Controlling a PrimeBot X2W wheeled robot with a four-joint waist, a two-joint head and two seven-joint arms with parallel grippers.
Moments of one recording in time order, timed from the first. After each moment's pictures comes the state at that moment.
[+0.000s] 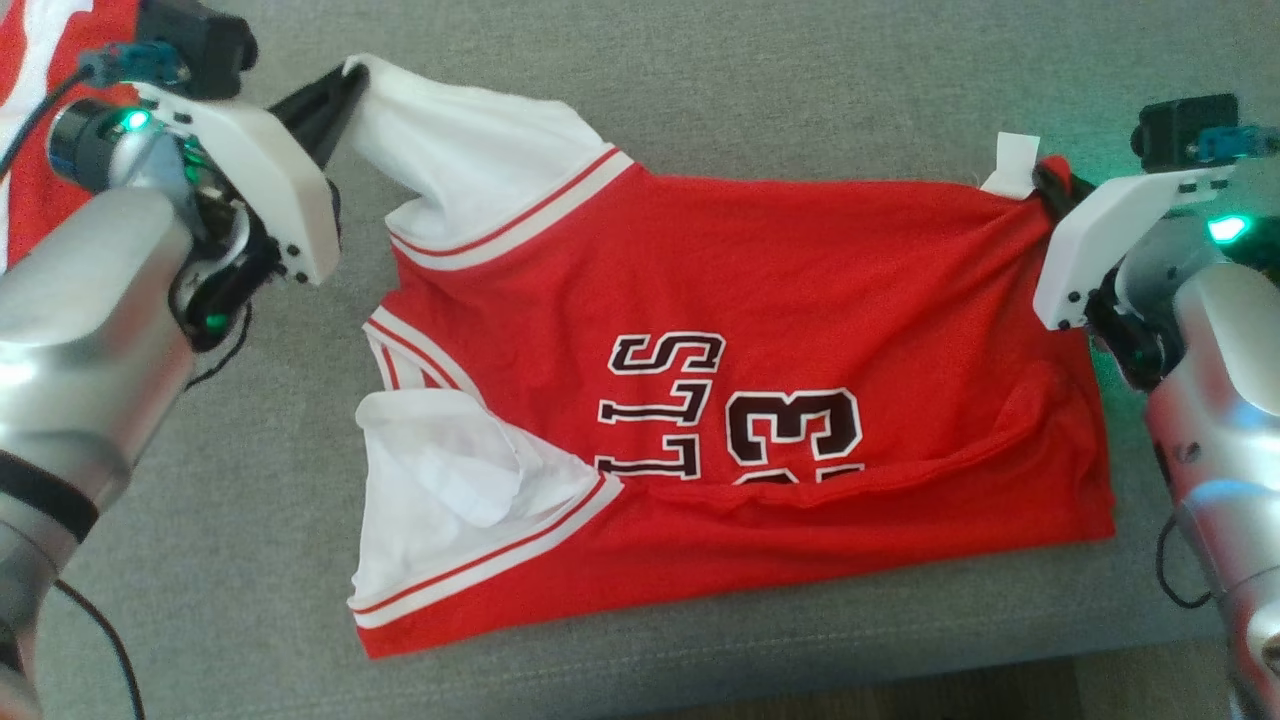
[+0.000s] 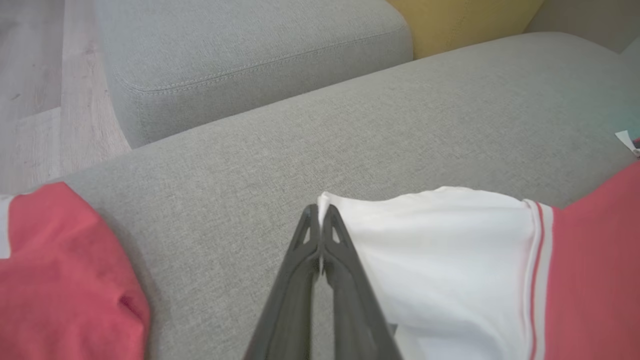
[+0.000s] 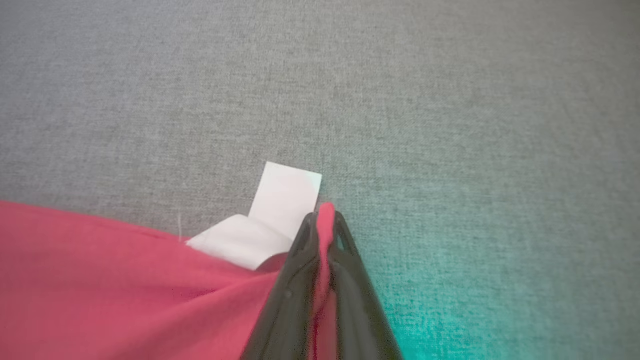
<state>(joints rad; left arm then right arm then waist) -1.10 0.47 -1.15 0.78 -0.99 -0.13 -0.09 -0.79 -0.27 0.24 0.87 0.32 0.13 0.27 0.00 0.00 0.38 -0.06</state>
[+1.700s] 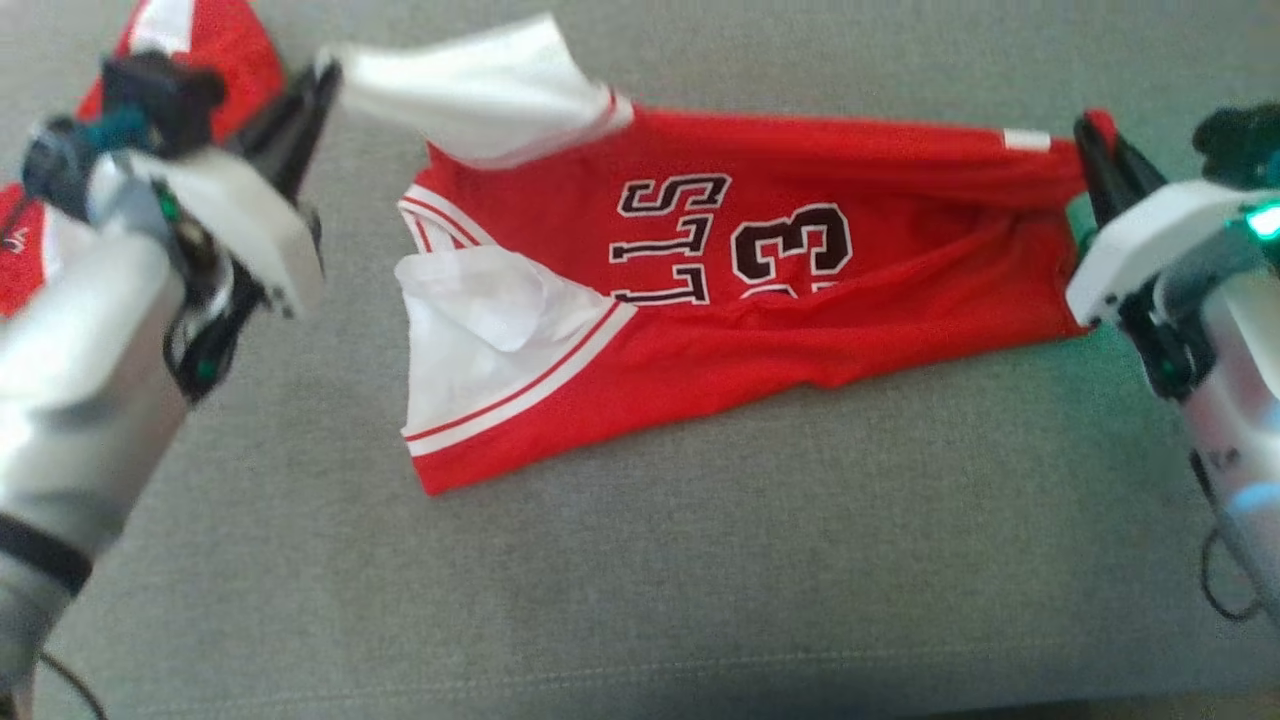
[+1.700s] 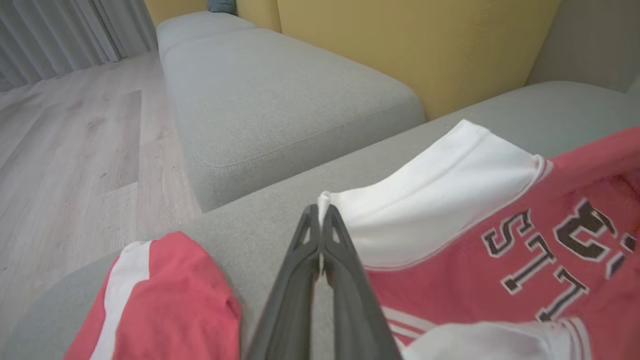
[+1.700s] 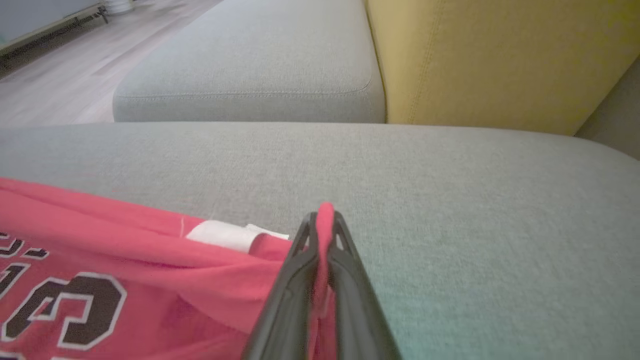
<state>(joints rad) -1.01 0.48 -1.00 0.74 -0.79 -0.12 -0.25 -0.83 -0.35 0.43 0.93 0.51 0.13 -0.08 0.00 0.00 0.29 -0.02</state>
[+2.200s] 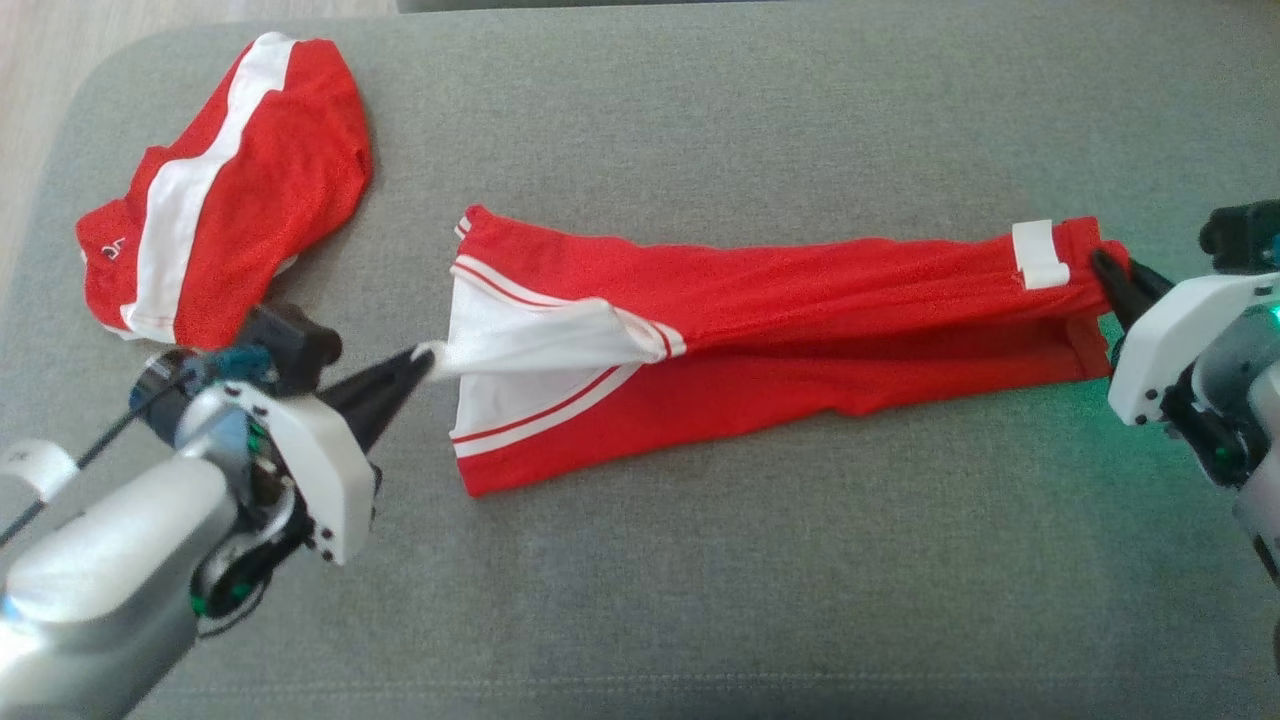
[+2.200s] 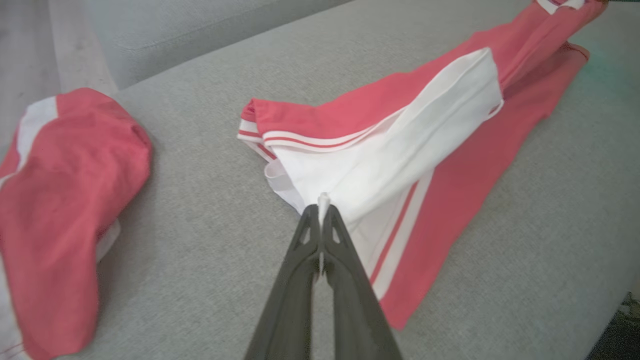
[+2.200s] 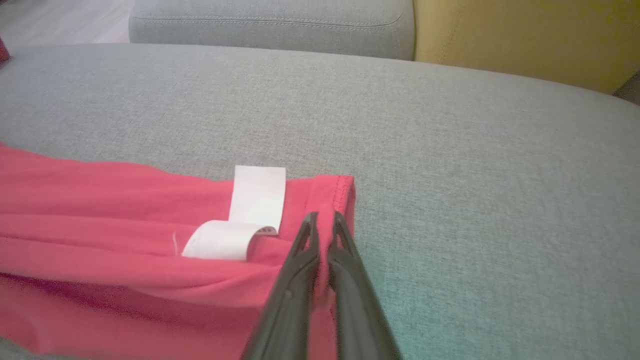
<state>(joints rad) -0.69 0.69 -1.12 0.29 -0.85 -0.05 -0.05 -0.66 -0.52 0.58 0.79 0.68 0.13 0.11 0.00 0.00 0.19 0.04</state>
